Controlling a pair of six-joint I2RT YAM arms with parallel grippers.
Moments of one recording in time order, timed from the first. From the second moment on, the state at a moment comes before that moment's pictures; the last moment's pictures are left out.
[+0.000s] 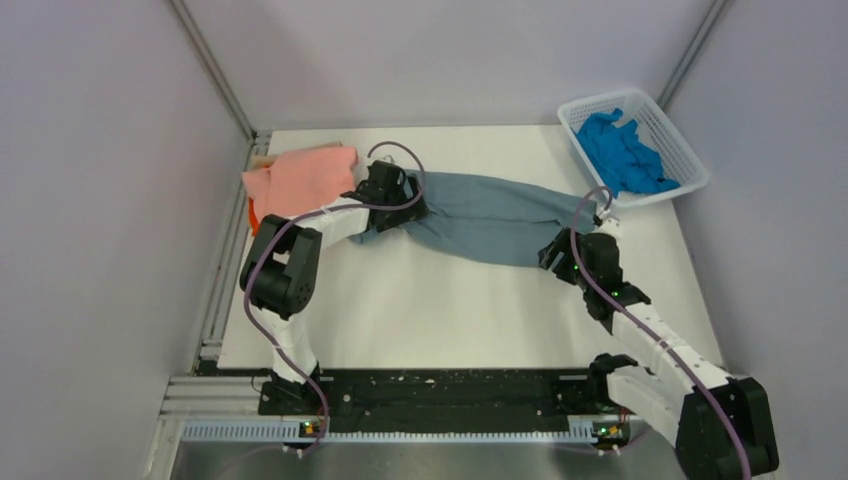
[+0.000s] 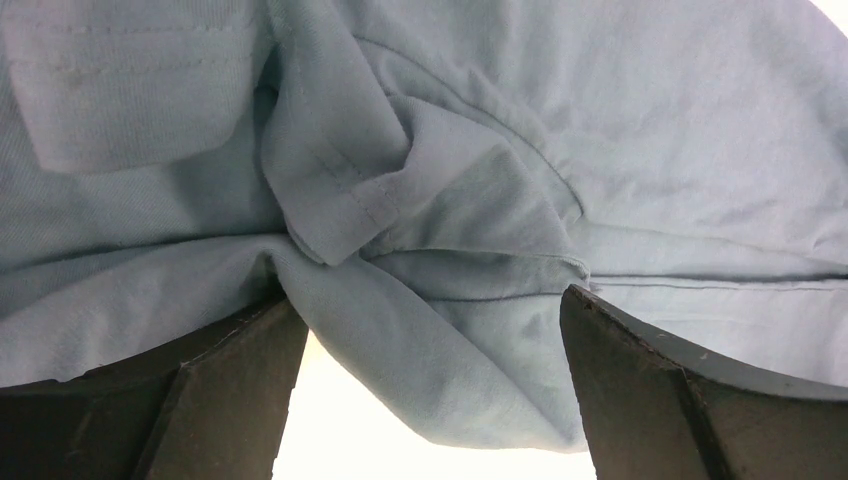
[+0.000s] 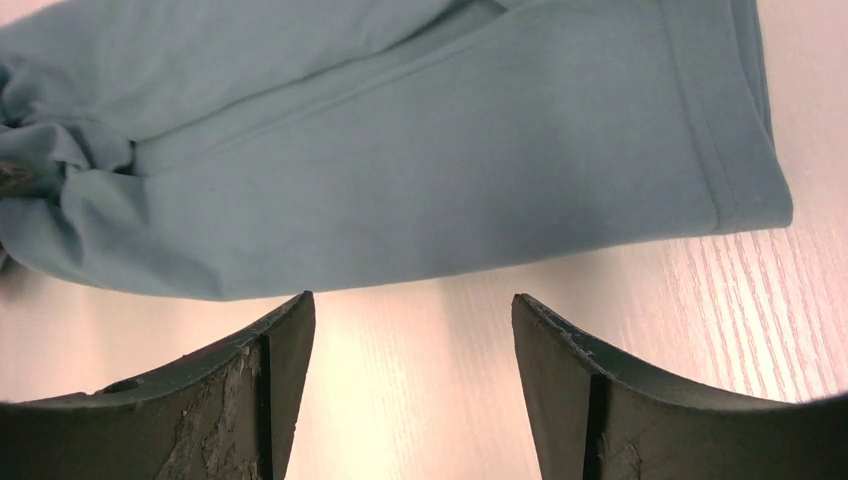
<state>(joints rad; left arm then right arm) -0.41 1.89 1.22 -0.13 0.01 -0.68 0.24 0.90 0.40 -0.05 0.12 0.61</state>
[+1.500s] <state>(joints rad) -0.40 2.50 2.08 -0.10 0.18 -0.87 0.79 1.25 0.45 0.03 0.11 0.75</state>
